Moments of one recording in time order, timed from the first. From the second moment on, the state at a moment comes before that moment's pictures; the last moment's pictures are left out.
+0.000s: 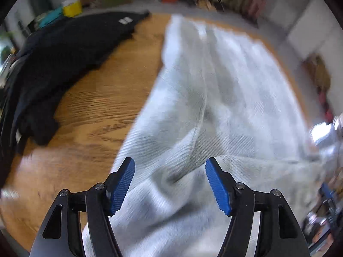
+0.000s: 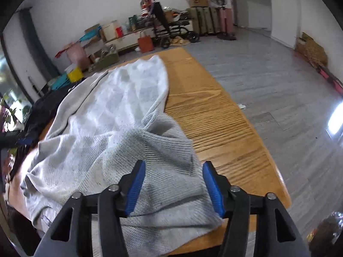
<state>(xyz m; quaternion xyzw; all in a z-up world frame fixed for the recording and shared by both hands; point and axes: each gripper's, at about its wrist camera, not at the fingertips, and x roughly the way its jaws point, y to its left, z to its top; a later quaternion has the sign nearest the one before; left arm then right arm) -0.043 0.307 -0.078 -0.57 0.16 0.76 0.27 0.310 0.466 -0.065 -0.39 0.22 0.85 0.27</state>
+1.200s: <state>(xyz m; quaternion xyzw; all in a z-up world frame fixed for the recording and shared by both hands) 0.026 0.137 -0.060 -0.43 0.22 0.84 0.25 0.153 0.461 -0.044 -0.42 0.18 0.86 0.21</state>
